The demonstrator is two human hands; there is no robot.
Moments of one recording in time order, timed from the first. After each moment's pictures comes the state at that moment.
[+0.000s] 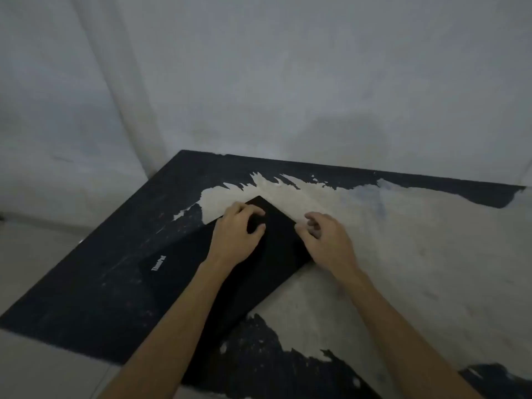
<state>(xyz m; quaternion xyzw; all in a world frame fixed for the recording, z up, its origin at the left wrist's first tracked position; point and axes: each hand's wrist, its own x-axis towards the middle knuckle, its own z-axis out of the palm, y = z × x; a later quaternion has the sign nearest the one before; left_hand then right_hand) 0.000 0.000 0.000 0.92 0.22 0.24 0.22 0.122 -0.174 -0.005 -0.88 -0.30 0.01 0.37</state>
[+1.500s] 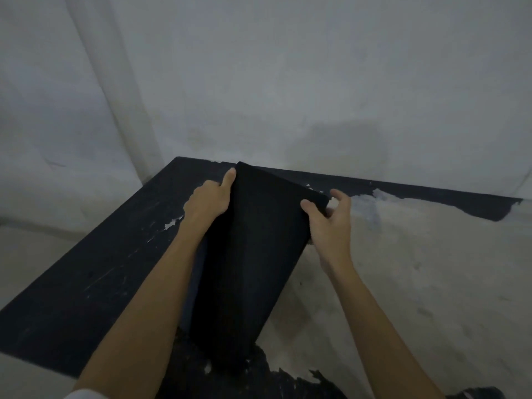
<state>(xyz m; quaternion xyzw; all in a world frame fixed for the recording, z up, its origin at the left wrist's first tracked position) 0.046 0.055 0.068 0.84 0.44 0.15 0.29 0.118 -0.165 0.052 -0.69 -0.12 0.09 0.71</state>
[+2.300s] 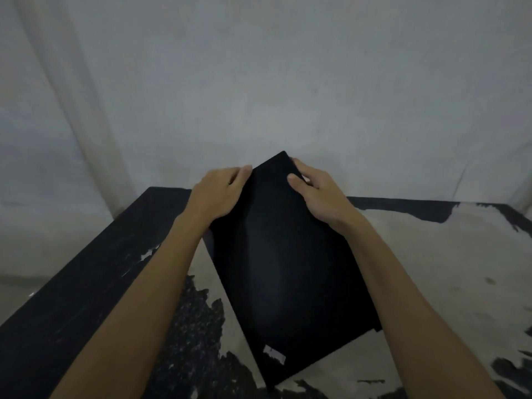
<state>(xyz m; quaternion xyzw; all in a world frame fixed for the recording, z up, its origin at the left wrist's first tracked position) 0.070 0.010 0.136 0.92 0.14 0.28 0.22 0.161 -0.198 0.144 -0.76 -0.37 0.08 0.52</state>
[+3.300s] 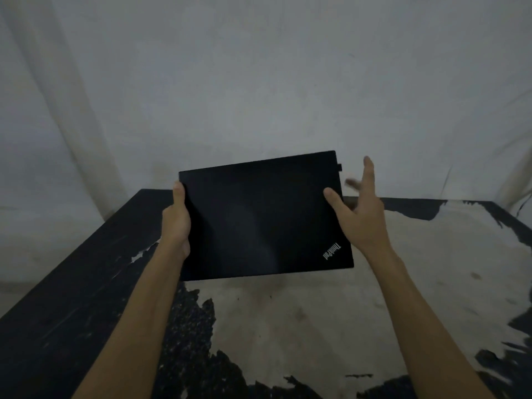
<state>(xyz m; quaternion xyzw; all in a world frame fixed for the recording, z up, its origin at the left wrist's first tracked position) 0.040 0.019 0.089 0.56 0.36 0.32 0.67 0.168 -0.271 0.106 -0.78 -0.25 -0.09 0.57</state>
